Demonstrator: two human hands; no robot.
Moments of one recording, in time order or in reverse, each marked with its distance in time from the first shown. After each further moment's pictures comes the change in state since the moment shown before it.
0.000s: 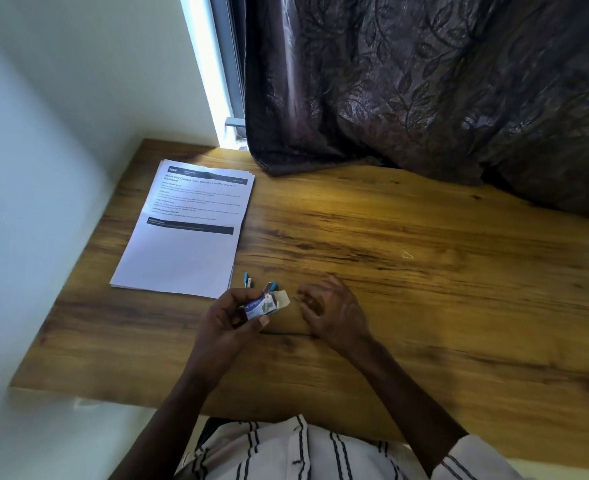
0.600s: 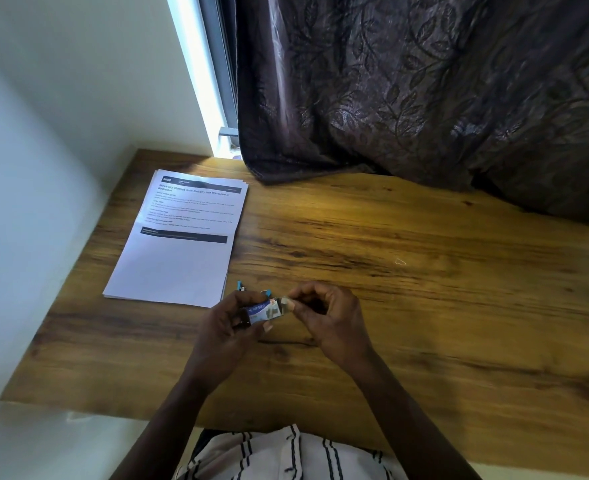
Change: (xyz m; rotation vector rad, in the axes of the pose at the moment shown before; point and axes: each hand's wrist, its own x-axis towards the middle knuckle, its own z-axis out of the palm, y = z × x) left_hand 0.009 0.007 0.010 0.080 -0.035 0.059; right_hand -0.016 -0.032 -0.038 0.746 0.108 0.230
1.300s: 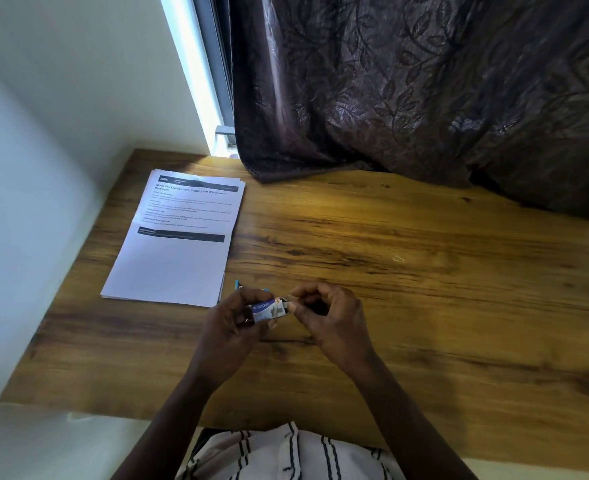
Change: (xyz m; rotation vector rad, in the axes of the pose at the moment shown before) left_hand 0.002 0.010 0.011 0.001 -0.044 0.050; right_hand -0.005 0.003 -0.003 -0.014 0.026 0.027
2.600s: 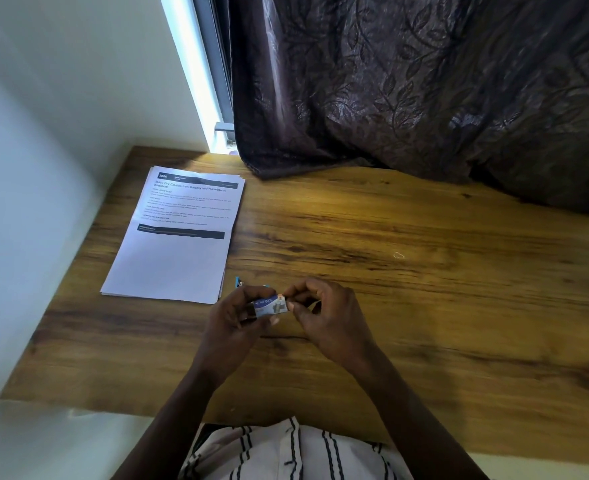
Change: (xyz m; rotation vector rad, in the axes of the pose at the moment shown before) left_hand 0.002 -0.008 0.003 -0.082 0.008 -0.035; right_hand -0.001 -0.020 -0.002 -0.238 -0.083 -0.097
